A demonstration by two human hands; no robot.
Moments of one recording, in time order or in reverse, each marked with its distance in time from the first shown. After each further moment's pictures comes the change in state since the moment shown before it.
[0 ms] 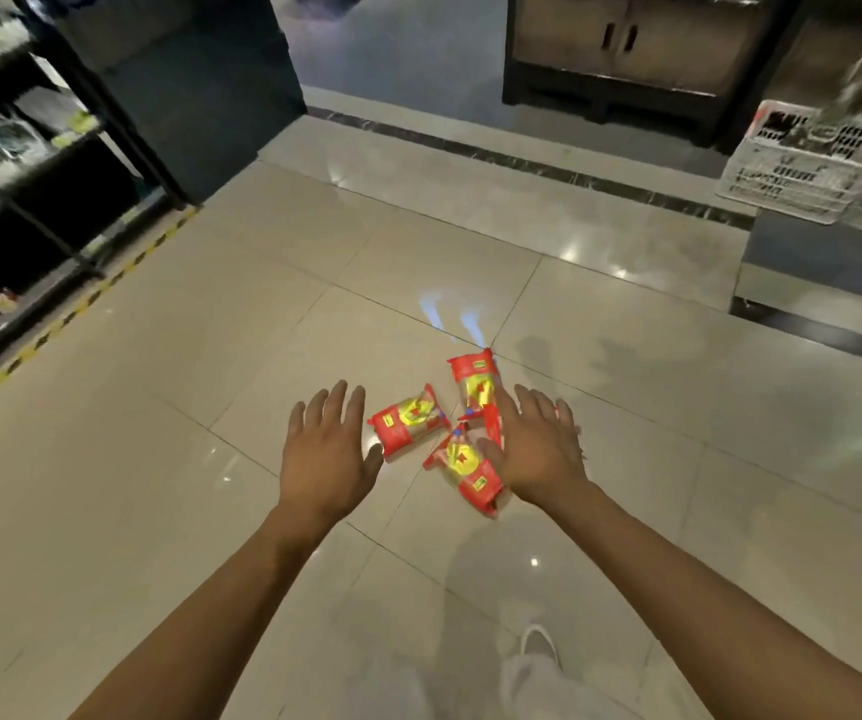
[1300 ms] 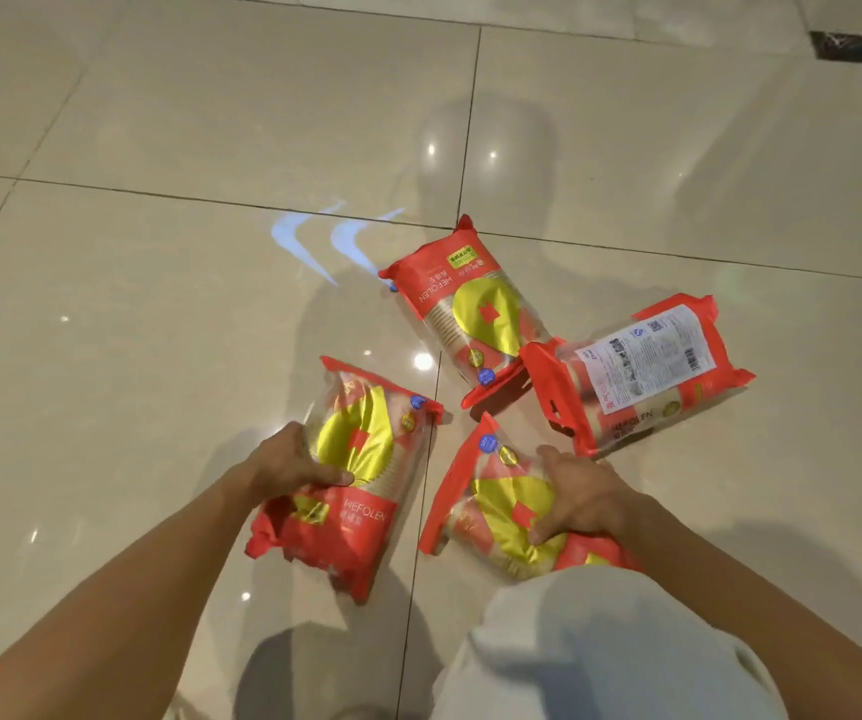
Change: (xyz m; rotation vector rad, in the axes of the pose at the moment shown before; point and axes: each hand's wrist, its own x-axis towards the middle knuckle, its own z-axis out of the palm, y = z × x) left_hand 0.494 -0.122 0.806 -0.576 -0.862 -0.041; right_hand 0.389 0.149 0.719 0.259 -0.613 0.527
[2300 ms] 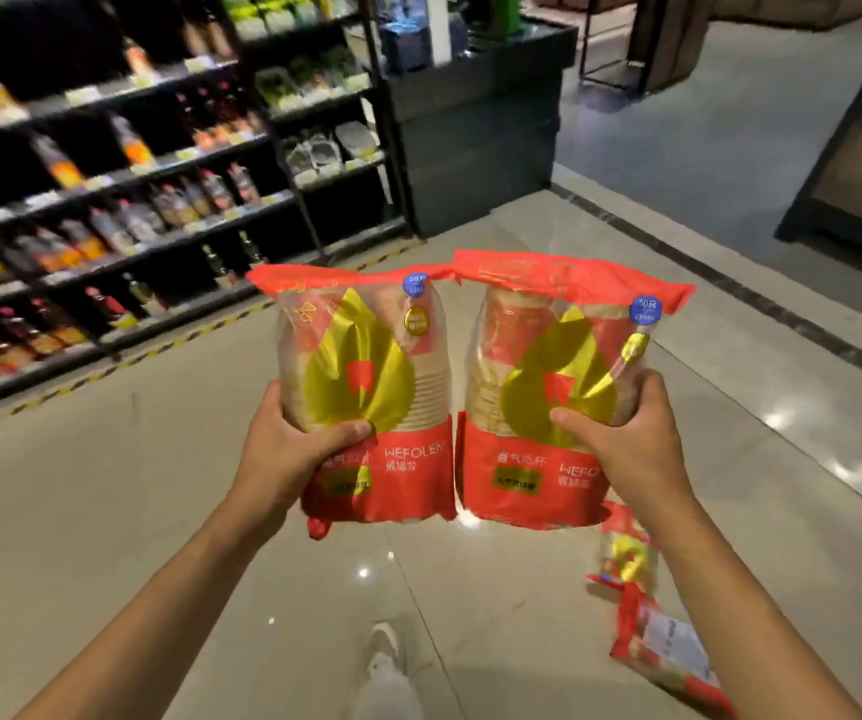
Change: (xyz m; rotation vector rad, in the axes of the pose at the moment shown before) left_hand -0.980 0.227 -0.169 -1.035 1.255 0.091; right_hand -0.764 -0.226 -0.454 0.767 0.264 -0.923
